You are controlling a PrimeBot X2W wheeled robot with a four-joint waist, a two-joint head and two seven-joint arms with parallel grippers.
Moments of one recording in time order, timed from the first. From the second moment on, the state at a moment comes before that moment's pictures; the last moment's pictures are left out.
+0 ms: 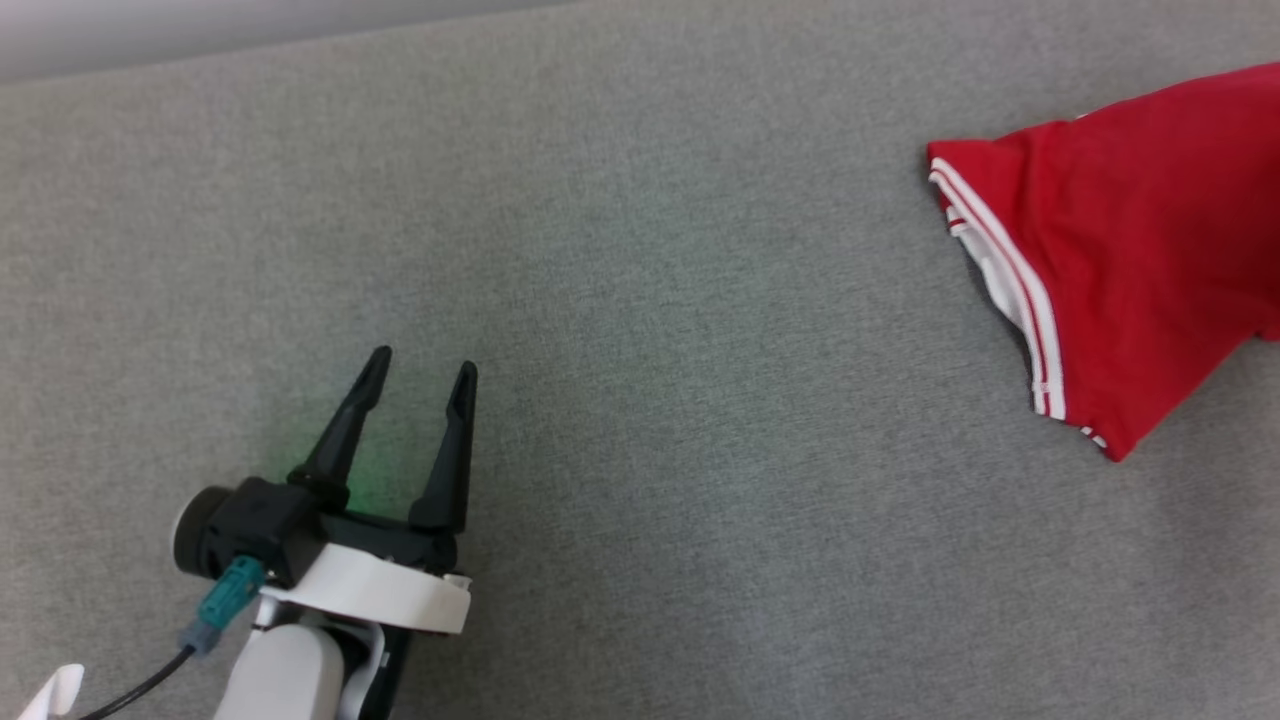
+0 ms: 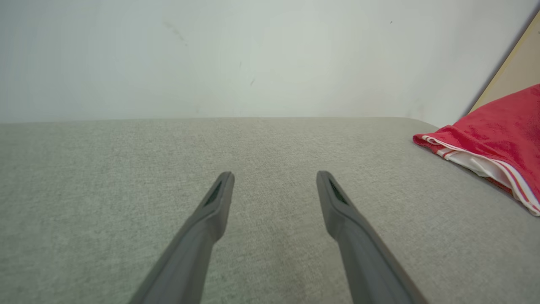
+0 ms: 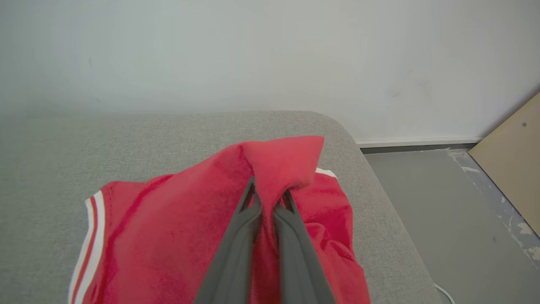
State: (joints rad) left arm -0.28 0.12 -0.14 0.11 -0.16 -0.13 -0.26; right arm -0.85 -0.57 0.32 0.55 0.75 0.13 0.17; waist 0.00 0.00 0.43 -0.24
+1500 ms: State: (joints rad) left arm -0.24 0.11 -0.03 0.12 -0.19 -0.11 -0.26; right arm -0.98 -0.59 0.37 0.91 0.47 0.13 -0.12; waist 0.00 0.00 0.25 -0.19
